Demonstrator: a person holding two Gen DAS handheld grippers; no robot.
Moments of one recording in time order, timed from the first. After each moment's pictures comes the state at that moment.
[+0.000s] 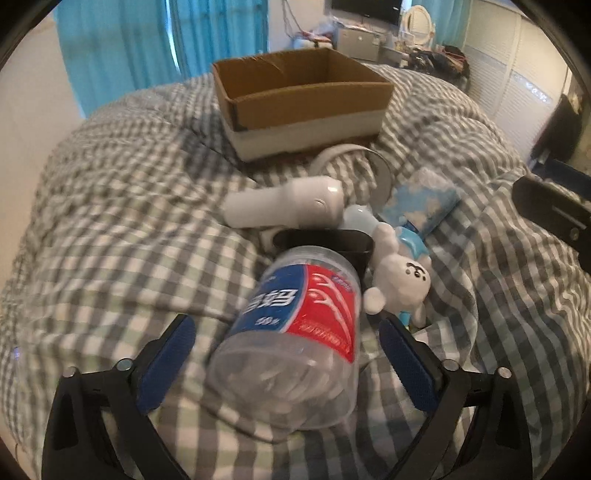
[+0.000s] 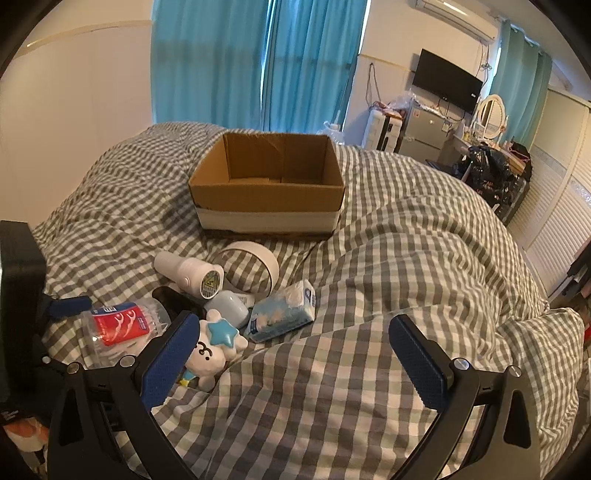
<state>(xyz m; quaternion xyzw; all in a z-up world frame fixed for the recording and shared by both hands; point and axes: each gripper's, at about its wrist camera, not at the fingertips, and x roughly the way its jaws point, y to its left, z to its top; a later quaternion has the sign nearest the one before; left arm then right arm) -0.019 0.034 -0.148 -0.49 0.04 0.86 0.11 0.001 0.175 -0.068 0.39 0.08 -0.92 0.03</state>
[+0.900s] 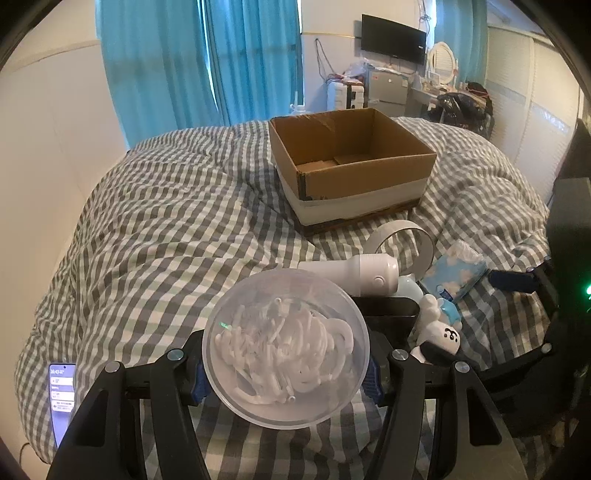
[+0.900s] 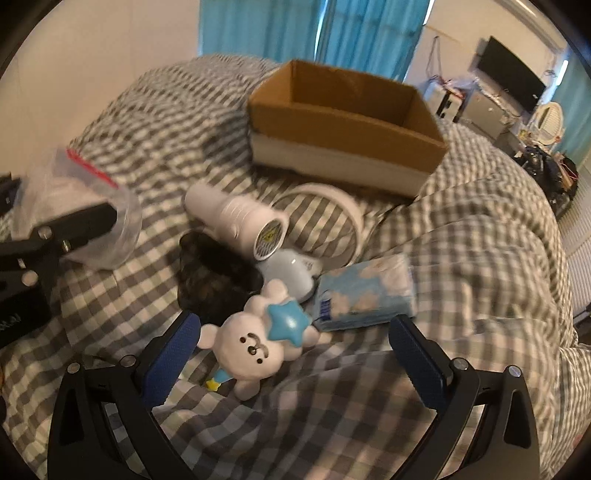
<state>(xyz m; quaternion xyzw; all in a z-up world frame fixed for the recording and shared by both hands) -0.026 -0.003 -0.106 -0.41 0.04 0.91 0.04 -0.038 0.118 -0.139 0.48 0.14 -0.86 0.11</state>
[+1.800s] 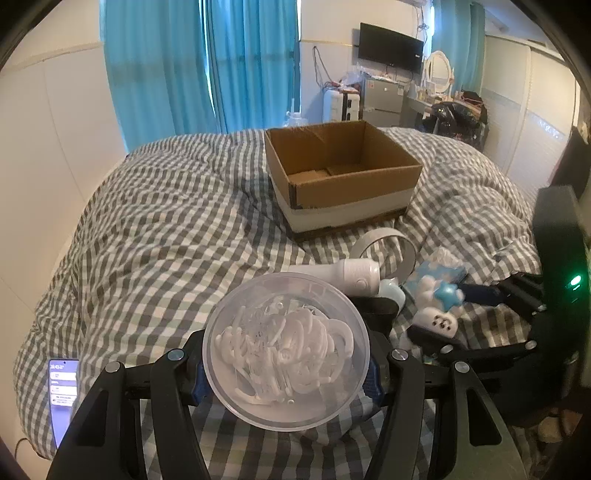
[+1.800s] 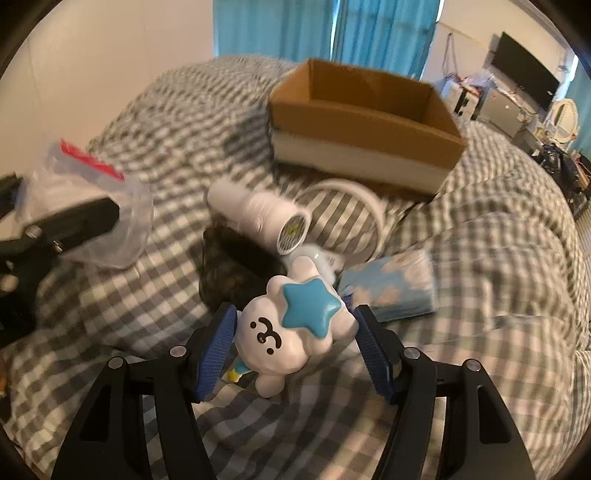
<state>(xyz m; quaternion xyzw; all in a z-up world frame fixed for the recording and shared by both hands) -0.008 0.000 -0.085 -0.40 0.03 0.91 0.05 -0.028 0.119 -0.132 0.47 0.12 -0.86 0.14</state>
